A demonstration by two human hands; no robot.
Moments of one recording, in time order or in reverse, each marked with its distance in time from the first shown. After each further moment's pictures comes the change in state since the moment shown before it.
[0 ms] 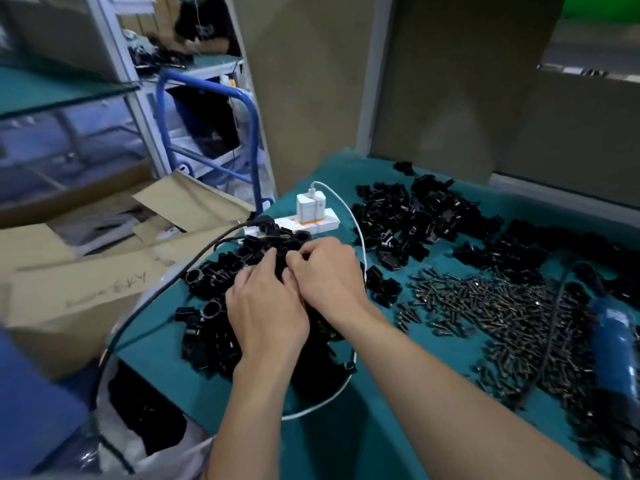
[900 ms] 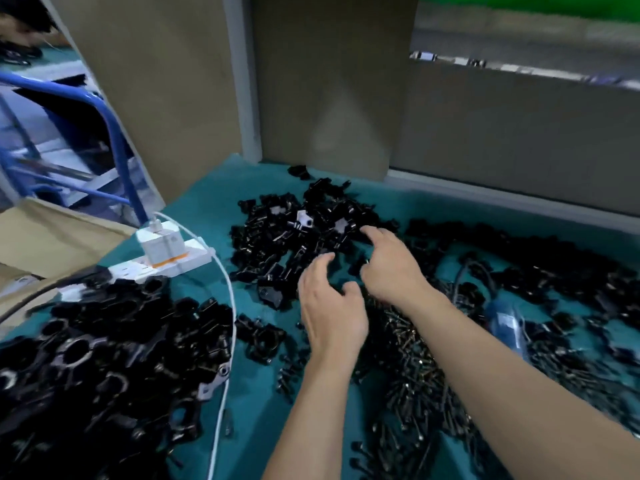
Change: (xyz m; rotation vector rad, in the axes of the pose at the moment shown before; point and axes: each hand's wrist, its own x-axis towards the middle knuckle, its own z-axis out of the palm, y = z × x) left_hand -0.045 0.164 0.200 -0.506 -0.404 0.022; right_hand 0.106 0.221 -0.169 -0.373 0.058 0.166
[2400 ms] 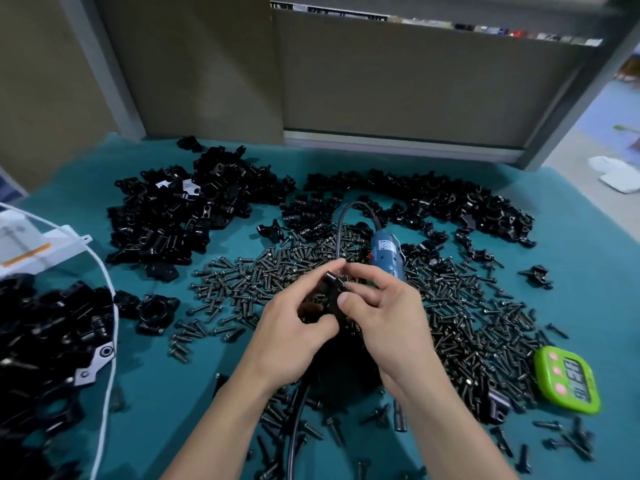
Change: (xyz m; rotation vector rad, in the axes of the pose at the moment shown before) left_hand -0.085 -0.006 -0.003 -0.075 -0.780 0.374; right_hand -0.203 0.067 -0.016 1.180 0.276 0.303
